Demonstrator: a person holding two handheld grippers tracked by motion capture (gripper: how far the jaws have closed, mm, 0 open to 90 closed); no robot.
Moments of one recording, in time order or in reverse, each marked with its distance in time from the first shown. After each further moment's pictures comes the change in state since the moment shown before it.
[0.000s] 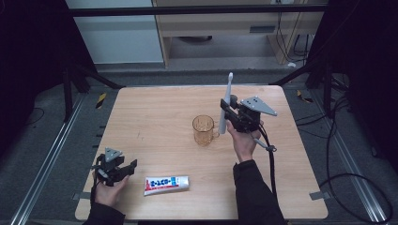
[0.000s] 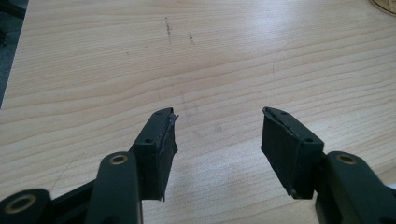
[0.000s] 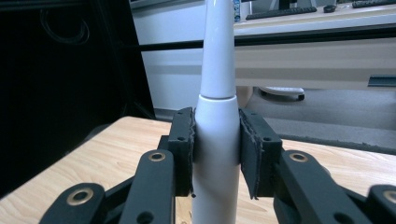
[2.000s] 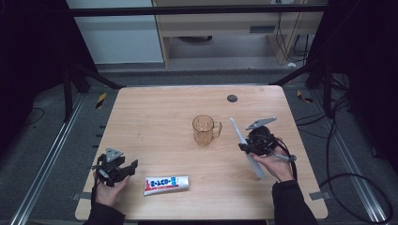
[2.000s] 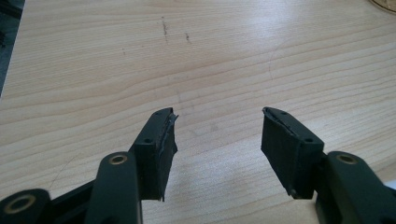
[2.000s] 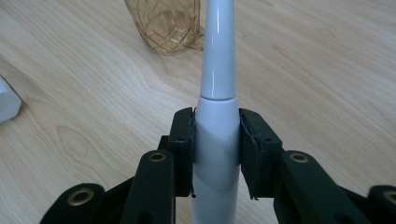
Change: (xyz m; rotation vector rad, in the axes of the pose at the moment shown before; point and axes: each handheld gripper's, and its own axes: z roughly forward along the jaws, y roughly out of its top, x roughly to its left) left arm -0.002 0.000 0.000 0.004 0.000 0.009; right arm -0.050 -0.048 -0.038 0.729 0.128 -0.232
